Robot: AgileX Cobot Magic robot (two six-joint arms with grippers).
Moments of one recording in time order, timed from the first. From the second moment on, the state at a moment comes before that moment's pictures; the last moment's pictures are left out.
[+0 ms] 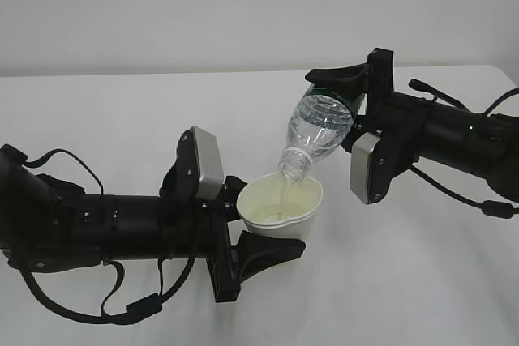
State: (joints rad) left arm -0.51 2.05 -0.75 0.92 -1.09 -0.32; right arm 0.14 1.97 -0.85 -0.80 -1.12 -1.29
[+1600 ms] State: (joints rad) left arm -0.51 2.05 -0.75 0.92 -1.05 -0.33; right arm 0.14 1.97 -0.85 -0.80 -1.12 -1.29
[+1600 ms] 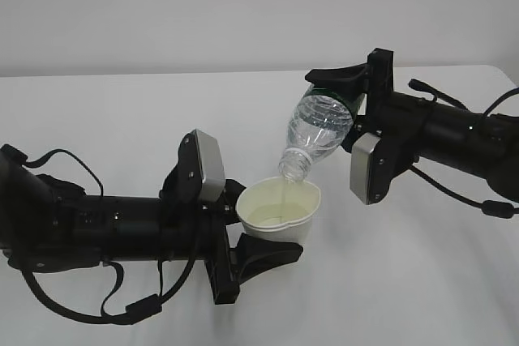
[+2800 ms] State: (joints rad) left arm -0.51 2.05 -0.75 0.92 -1.05 -0.33; right arm 0.14 1.97 -0.85 -0.80 -1.12 -1.31
